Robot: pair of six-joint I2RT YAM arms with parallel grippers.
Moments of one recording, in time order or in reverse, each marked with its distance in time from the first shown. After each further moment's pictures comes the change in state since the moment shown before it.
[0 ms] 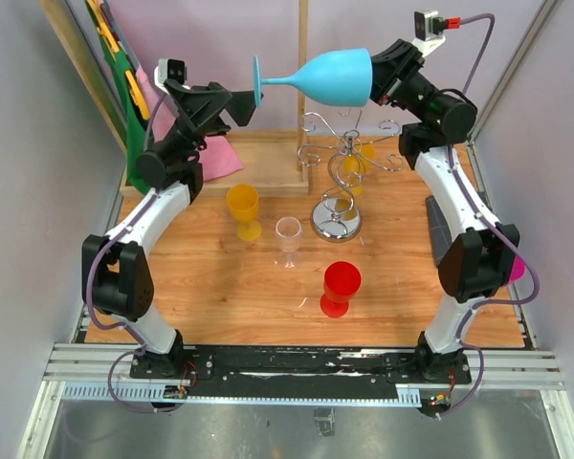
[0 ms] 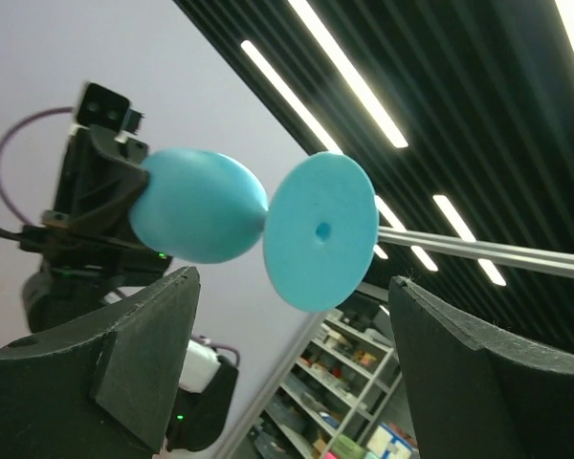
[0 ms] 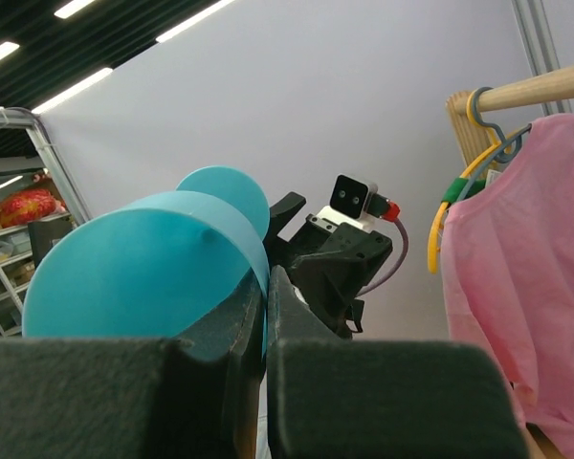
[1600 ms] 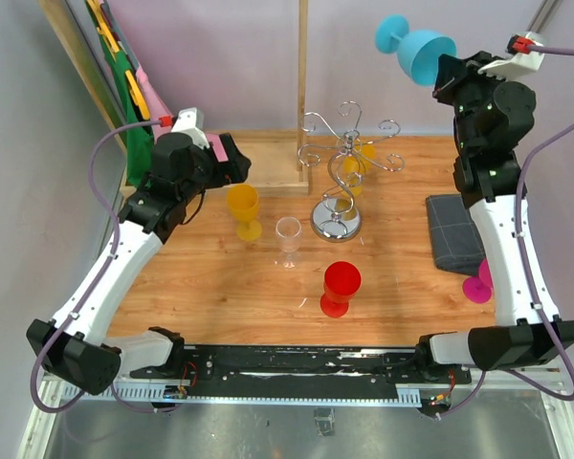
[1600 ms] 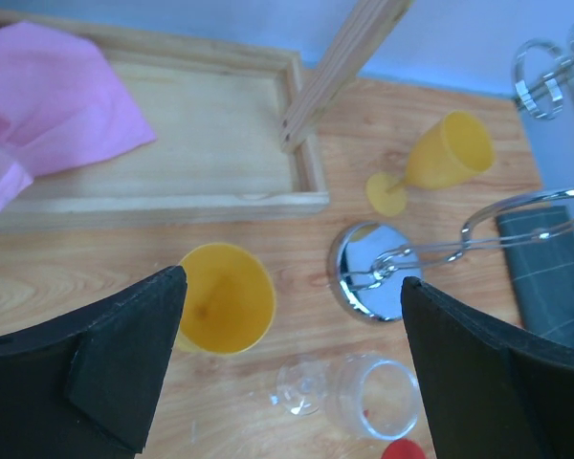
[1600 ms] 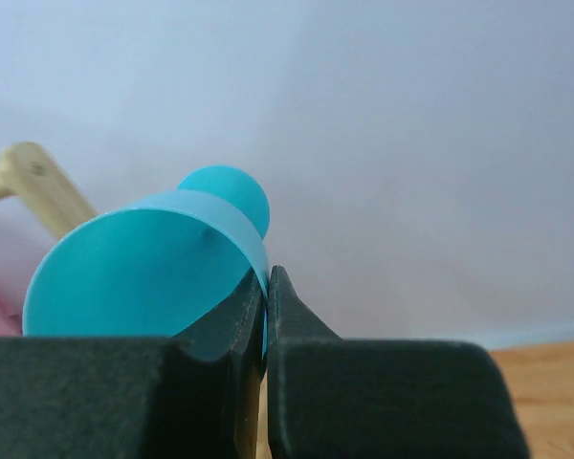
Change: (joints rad) left arm -0.152 -0.443 -0.077 -1.887 -0.717 1.555; right arm -0.092 -0.438 -0.141 -1.202 1.017 -1.188
